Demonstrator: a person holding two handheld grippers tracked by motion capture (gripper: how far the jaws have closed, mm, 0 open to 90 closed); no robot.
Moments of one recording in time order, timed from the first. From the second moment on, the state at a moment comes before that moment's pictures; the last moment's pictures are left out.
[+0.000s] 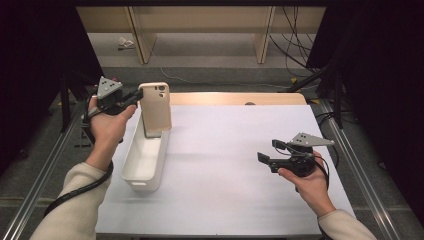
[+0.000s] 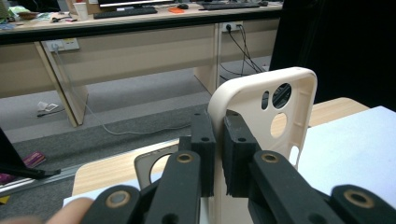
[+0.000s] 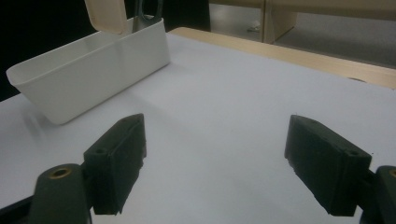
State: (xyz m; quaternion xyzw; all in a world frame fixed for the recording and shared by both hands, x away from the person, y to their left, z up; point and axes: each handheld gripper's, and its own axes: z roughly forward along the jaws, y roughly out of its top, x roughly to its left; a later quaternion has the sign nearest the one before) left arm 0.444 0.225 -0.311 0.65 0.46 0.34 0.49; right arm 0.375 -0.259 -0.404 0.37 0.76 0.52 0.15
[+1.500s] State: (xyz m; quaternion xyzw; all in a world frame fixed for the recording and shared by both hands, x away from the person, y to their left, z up) left arm 0.478 0.245 -0.344 0.65 0.50 0.34 0.46; right arm 0.375 -0.260 -0.405 0.37 0.76 0.51 0.15
